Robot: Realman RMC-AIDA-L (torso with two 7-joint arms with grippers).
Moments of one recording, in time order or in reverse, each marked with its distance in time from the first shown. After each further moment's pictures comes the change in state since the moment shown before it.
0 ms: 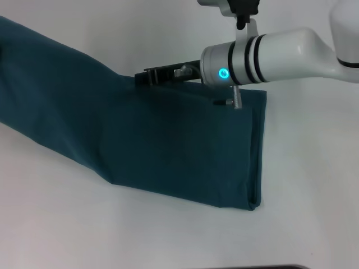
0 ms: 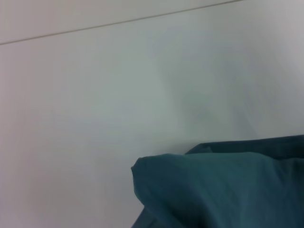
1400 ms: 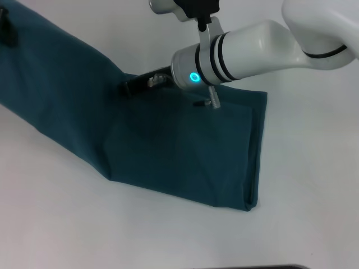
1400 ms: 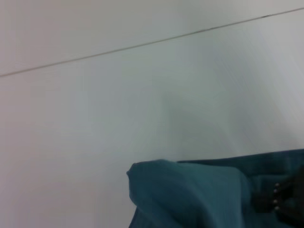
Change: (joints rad) left arm -0.001 -0.034 0.002 -0.097 -0.051 0.010 0.000; right arm 0.126 0.000 -0.336 -0.004 0.127 0.123 0.106
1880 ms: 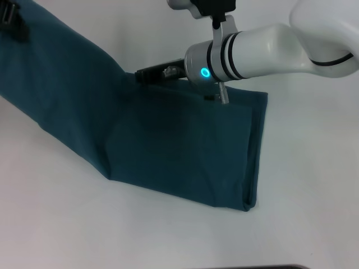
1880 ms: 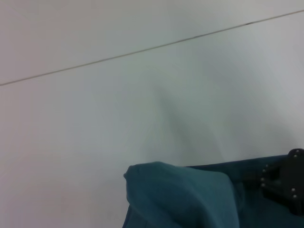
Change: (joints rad) left arm -0.022 -0.019 0.004 -0.002 0.000 -0.005 -0.006; right arm -0.029 0.000 0.002 0.011 -0.001 0.119 0.006
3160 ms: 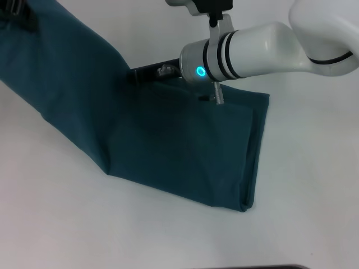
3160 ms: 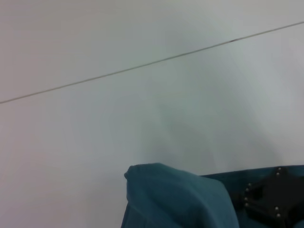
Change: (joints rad) left arm -0.003 -0.020 0.000 -0.050 -0.024 -0.005 -0.004; right arm -0.003 0.000 0.014 -0.021 0.003 -0.032 0.022
